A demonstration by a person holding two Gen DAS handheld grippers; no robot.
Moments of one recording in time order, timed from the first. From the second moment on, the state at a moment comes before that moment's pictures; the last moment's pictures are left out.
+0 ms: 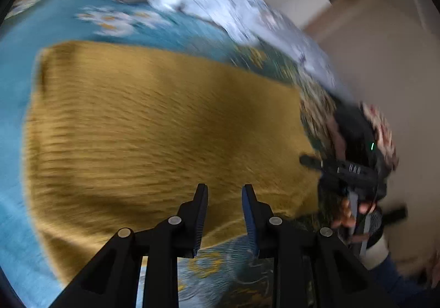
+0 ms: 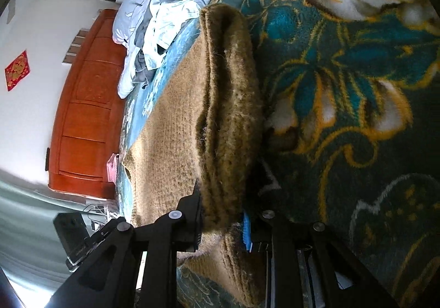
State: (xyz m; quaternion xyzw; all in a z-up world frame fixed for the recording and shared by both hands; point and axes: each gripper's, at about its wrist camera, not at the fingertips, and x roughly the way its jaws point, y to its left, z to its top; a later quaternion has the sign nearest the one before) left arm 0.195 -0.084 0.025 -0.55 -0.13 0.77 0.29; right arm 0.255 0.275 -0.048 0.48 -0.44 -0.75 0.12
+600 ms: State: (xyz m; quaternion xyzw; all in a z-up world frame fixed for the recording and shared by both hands) left arm 0.211 -0.113 0.014 -0.57 -0.13 0.77 0.27; right arm 0.243 0.253 -0.014 0.50 -0.39 -0.77 0.07
